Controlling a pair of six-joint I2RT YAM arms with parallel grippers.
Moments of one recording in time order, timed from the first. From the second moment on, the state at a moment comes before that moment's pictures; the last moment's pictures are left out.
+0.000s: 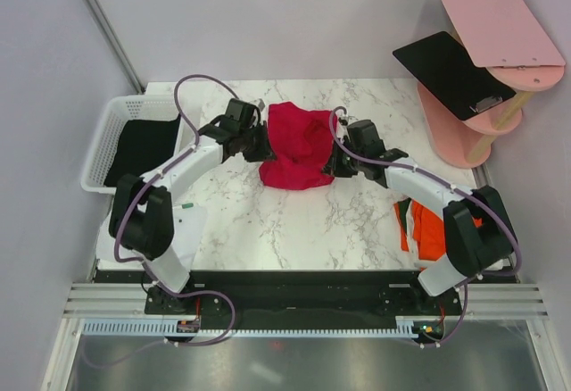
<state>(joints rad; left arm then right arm) -0.44 1.66 1.27 -0.46 0.22 -0.51 0.47 1.53 0.99 -0.20 -0.21 0.50</state>
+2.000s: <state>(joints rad) -0.38 2.16 1.71 -0.31 0.51 -0.42 0.28 1.89 1.27 0.21 -0.19 0.50</state>
